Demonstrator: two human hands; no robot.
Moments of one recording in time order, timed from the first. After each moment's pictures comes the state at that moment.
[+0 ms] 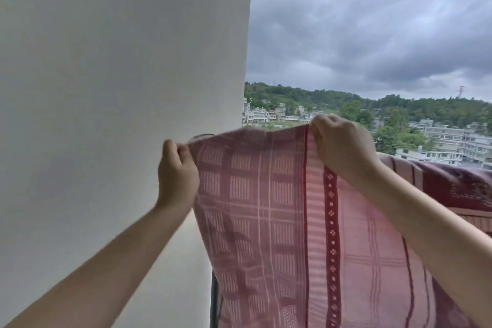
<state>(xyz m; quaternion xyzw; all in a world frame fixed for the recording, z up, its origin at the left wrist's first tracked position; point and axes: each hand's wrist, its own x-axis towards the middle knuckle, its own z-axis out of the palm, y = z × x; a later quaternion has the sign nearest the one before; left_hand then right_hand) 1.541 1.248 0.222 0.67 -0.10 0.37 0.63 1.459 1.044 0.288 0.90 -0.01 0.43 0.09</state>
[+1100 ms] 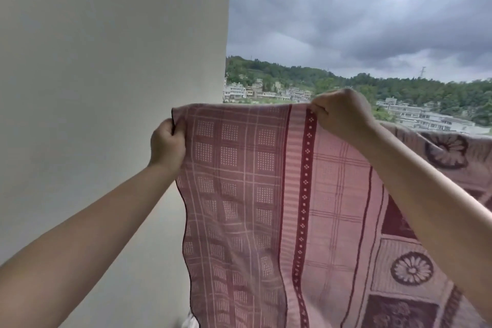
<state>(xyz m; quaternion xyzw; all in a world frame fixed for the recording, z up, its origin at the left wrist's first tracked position) 1.594 1.264 0.202 0.66 -0.16 0.23 0.69 1.437 1.039 0.297 0.92 -0.05 0.37 0.13</state>
